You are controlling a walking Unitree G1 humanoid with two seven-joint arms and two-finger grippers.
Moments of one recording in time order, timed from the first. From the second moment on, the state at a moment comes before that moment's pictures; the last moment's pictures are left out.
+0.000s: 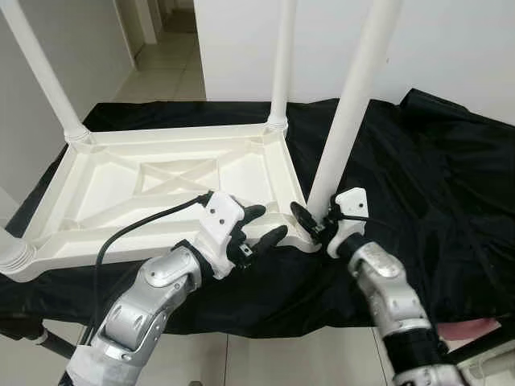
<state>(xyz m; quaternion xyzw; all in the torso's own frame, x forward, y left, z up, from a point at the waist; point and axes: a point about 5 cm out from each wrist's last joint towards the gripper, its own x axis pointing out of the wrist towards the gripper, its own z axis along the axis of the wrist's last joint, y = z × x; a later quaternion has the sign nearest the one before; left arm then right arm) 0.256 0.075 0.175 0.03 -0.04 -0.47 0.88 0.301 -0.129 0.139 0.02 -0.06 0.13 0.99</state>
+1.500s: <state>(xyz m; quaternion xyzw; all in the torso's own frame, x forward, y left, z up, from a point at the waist) 0.260 0.075 0.168 0.04 -0.04 -0.47 0.88 0.295 -0.150 0.170 -0.05 -0.11 0.26 0.96</state>
